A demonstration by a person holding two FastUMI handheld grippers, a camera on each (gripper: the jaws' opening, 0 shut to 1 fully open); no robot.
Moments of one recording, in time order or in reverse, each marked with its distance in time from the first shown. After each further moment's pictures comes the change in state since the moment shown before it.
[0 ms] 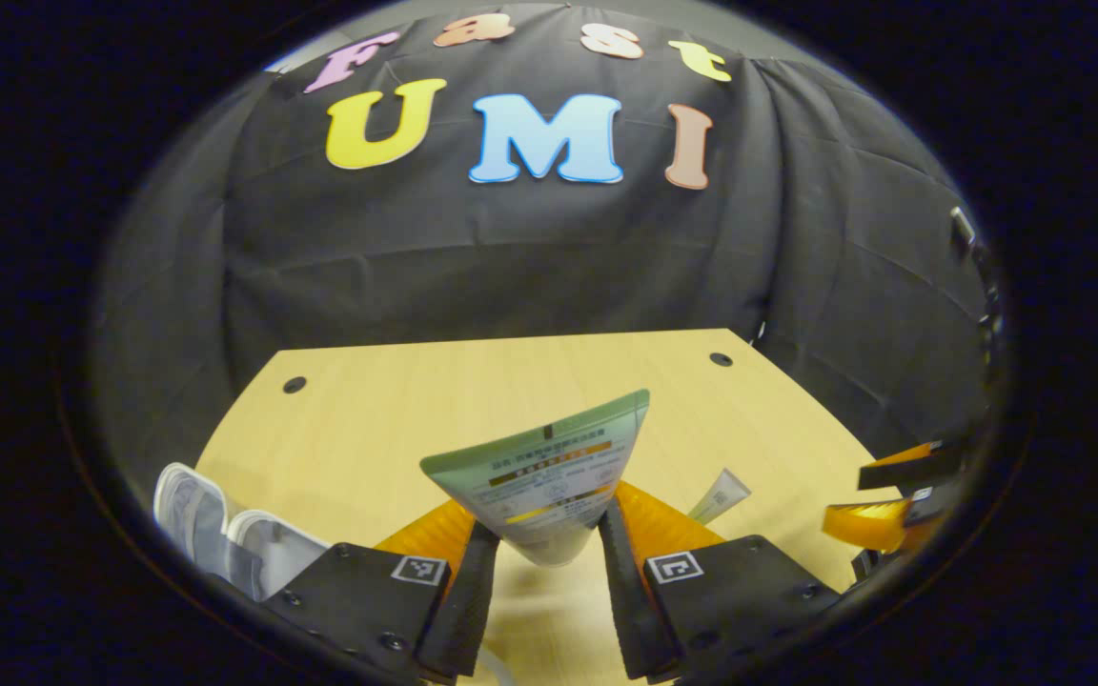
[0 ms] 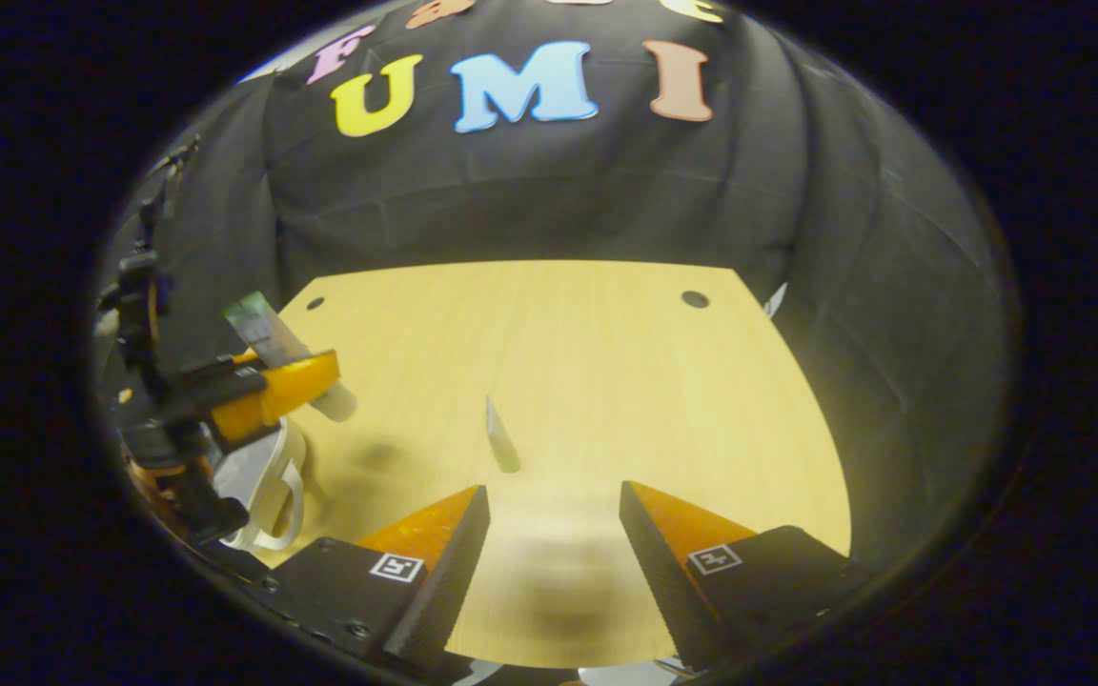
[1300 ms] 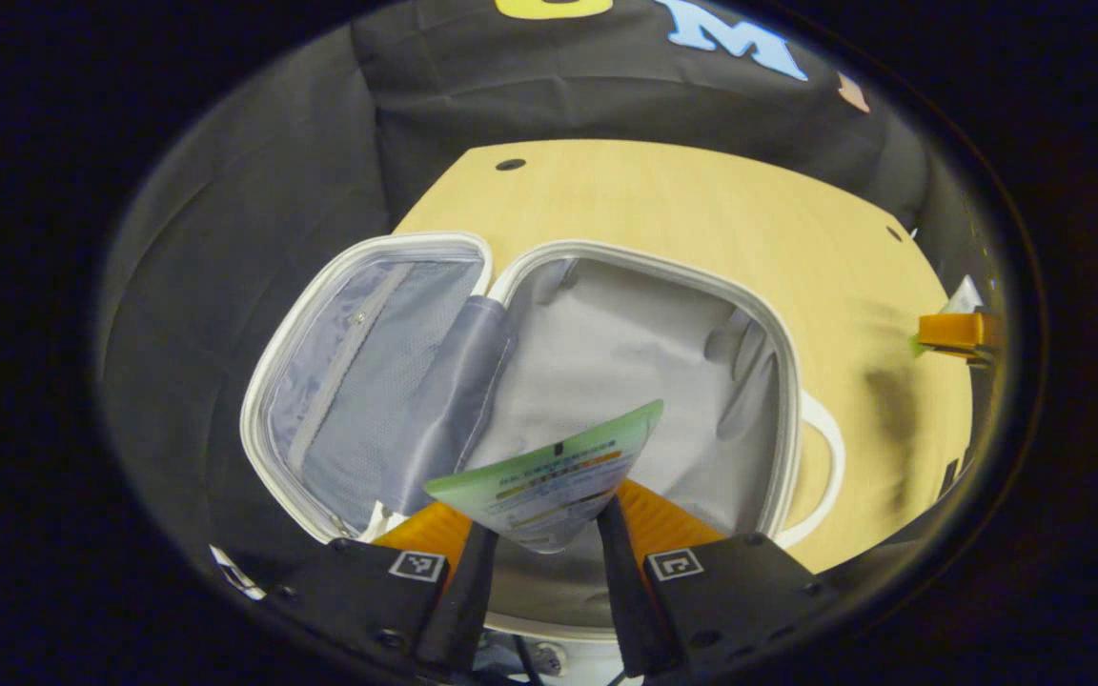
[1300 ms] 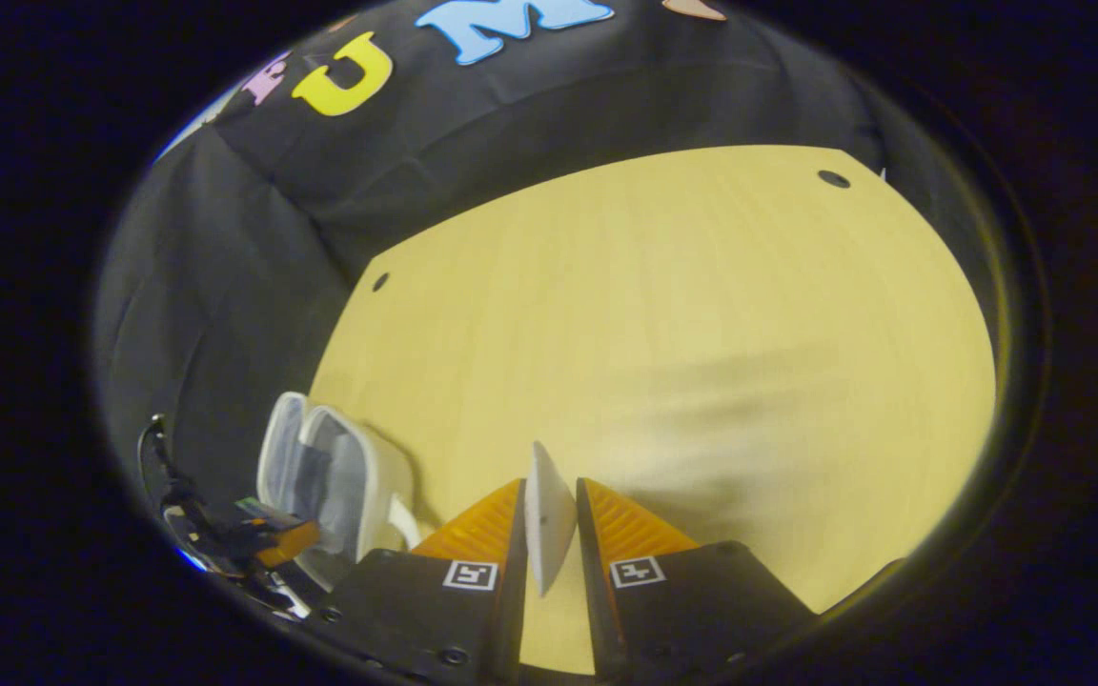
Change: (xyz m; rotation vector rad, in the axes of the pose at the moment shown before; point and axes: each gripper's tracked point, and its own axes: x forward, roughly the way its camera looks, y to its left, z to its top) left arm -0.141 0.246 -0.197 -0.108 0.585 0.361; right arm 0.047 0.170 0.001 0.243 0.212 0.395
